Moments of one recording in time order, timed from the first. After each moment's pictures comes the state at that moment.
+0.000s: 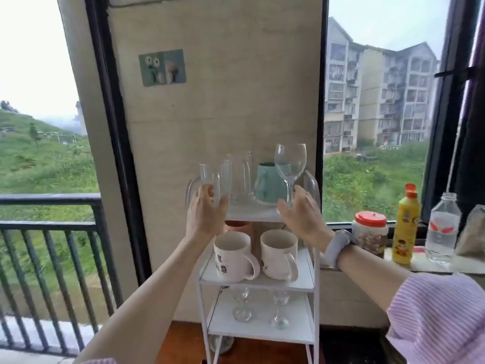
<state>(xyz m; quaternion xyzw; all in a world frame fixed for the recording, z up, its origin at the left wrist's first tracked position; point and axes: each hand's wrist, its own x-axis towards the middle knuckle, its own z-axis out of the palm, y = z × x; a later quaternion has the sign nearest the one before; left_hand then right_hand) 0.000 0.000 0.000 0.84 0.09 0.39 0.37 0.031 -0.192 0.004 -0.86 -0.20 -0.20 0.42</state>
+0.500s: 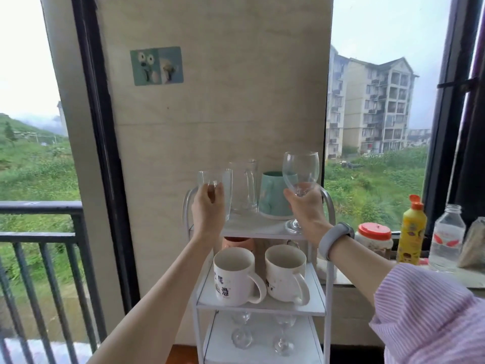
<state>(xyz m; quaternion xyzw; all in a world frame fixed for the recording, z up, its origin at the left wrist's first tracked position) 0.045 0.011 0.016 0.72 0.06 0.46 0.52 0.094 -0.162 0.024 -0.70 -0.08 -0.20 0.68</state>
